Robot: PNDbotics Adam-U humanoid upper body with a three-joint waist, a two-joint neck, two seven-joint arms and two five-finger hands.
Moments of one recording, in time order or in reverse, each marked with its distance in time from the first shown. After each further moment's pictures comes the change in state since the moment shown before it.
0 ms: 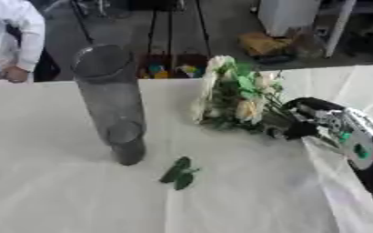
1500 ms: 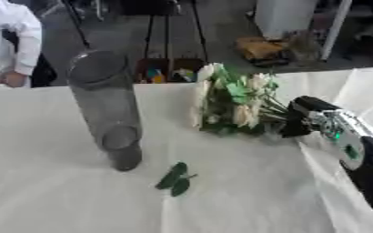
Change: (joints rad) left arm -0.005 0.000 -0.003 0.000 0.001 -0.002 -0.003; right arm -0.022 0.013 0.002 0.021 0.090 0.015 -0.101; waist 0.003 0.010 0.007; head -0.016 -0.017
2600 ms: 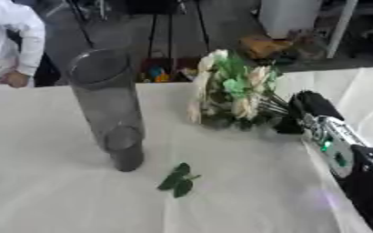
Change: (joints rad) left arm -0.004 -0.007 0.000 0.000 -0.003 0.012 -0.002; right arm -0.013 0.046 -0.022 -0.064 -0.078 0.131 -0.290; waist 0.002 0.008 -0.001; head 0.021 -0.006
